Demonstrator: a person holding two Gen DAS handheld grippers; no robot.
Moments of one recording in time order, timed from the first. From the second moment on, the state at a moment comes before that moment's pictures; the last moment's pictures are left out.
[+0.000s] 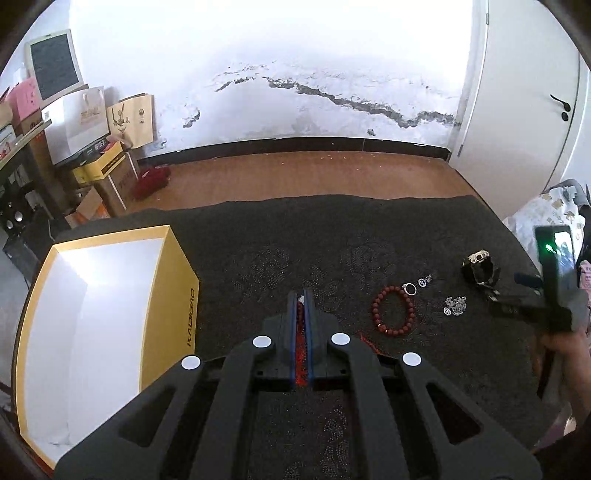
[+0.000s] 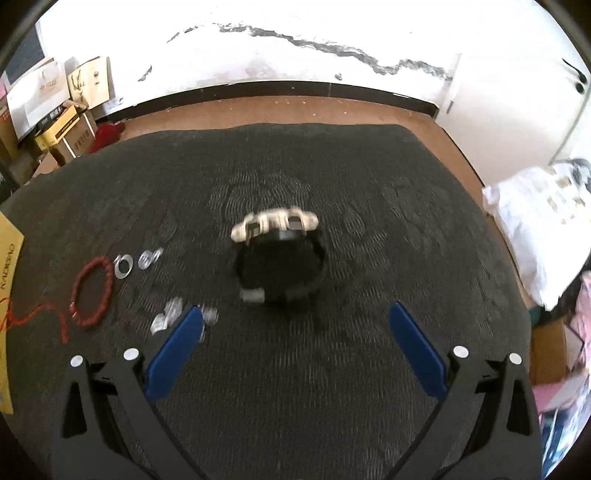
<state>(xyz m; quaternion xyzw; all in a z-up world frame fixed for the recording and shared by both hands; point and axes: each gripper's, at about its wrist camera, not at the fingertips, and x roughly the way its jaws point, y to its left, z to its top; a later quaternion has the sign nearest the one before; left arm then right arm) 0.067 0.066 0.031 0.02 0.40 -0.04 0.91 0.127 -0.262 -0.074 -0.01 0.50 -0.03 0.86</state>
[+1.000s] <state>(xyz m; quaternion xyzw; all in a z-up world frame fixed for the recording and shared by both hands) 0.041 0.105 0.118 -0.01 0.38 0.01 0.93 0.120 -0.180 0.037 0.02 0.45 0.06 0.89</state>
